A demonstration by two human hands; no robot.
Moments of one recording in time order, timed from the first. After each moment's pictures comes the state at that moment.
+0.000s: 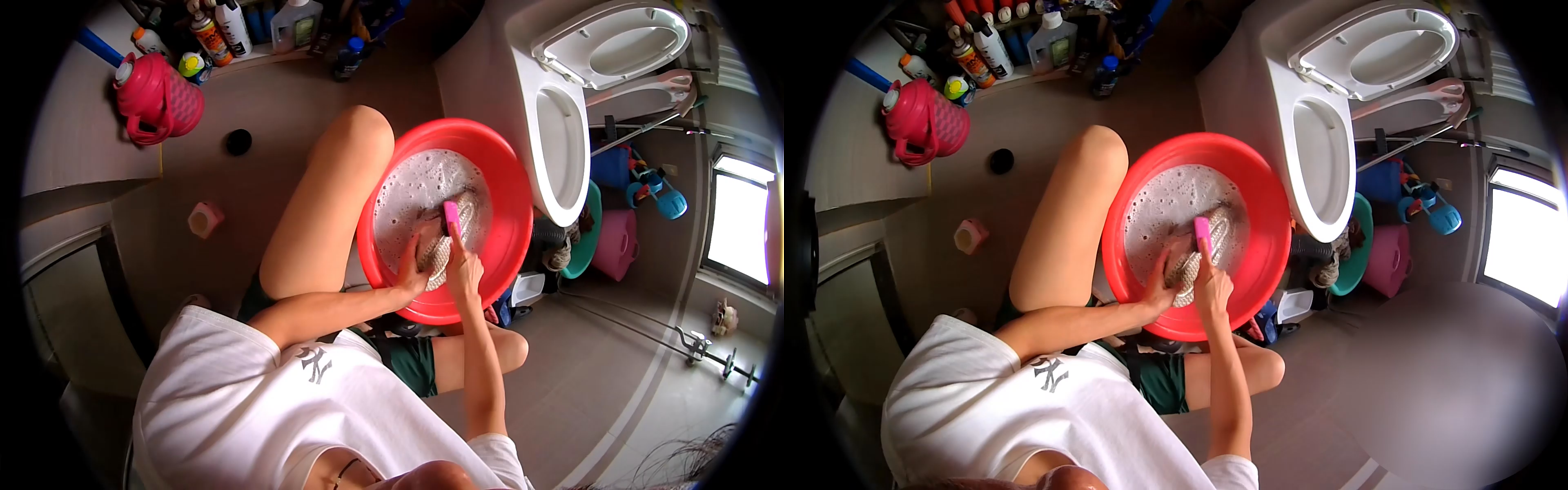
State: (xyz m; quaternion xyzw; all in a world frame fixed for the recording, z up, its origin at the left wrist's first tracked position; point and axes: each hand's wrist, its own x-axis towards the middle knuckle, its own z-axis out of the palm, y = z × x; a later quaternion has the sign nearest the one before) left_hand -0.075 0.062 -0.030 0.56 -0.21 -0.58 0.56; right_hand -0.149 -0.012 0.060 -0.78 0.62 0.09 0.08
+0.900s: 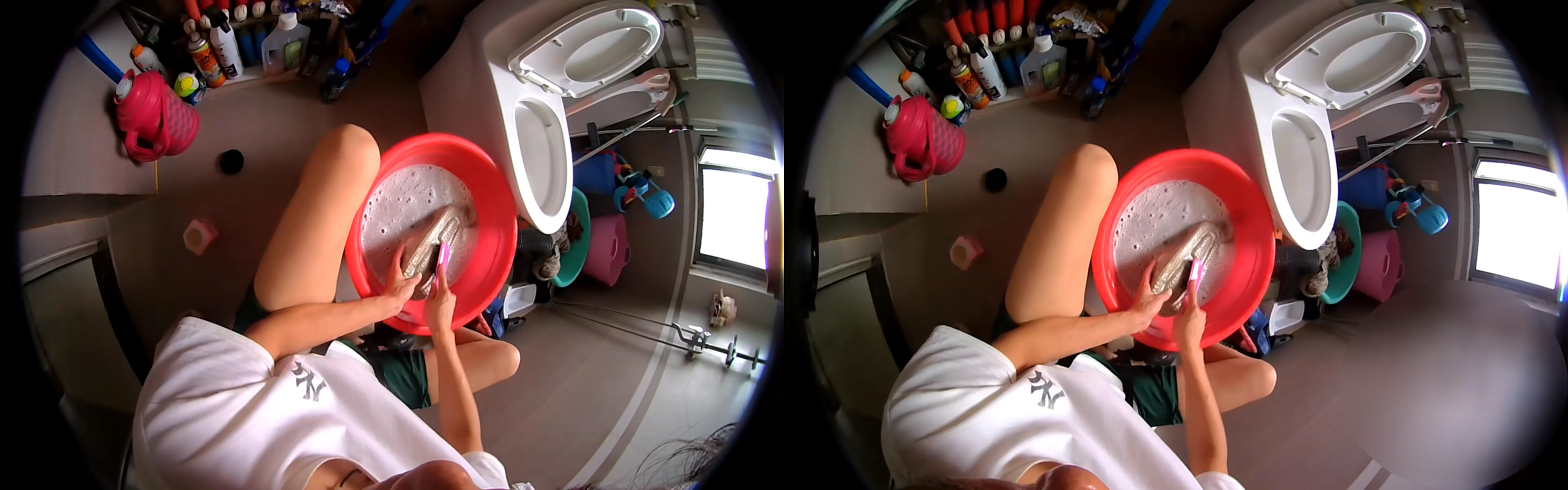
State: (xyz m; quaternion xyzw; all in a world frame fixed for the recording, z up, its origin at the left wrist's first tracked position) left_hand -0.074 0.059 -0.028 0.52 -0.09 -0.65 0.54; right_hand -0.168 0.054 0.041 -0.69 0.69 -0.08 0.22
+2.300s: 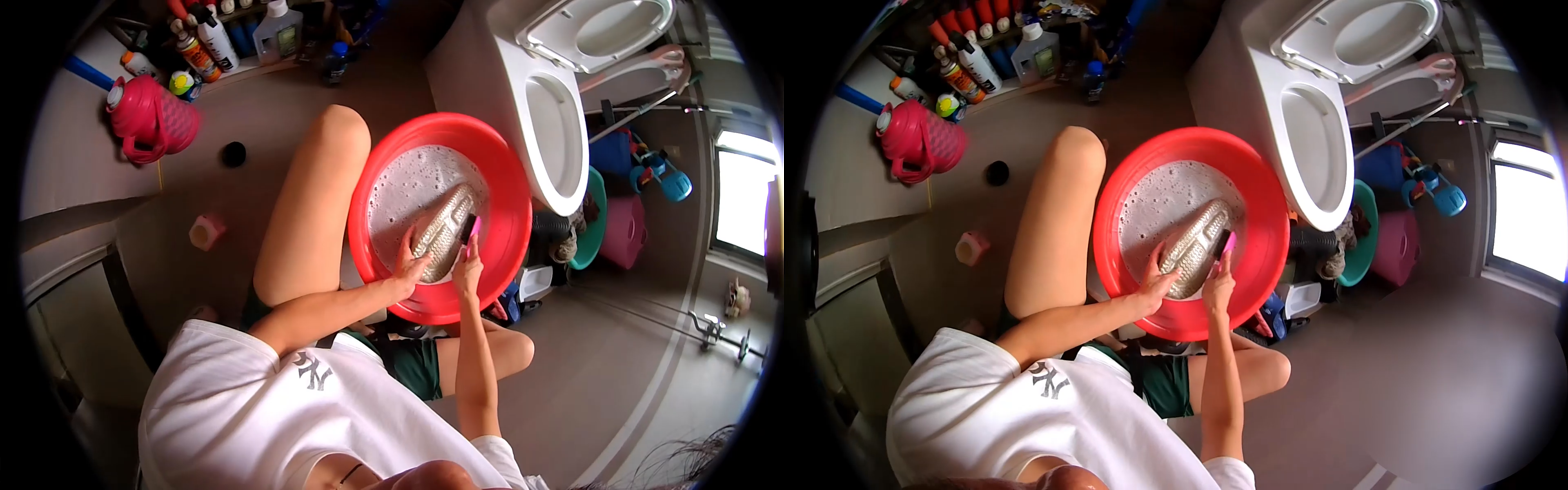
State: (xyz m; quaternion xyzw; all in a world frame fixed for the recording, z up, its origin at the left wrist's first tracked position) left_hand -0.074 0.047 -0.038 0.45 0.00 -0.68 0.58; right_hand -0.200 -0.001 0.004 -0.63 0.74 -0.13 0.20
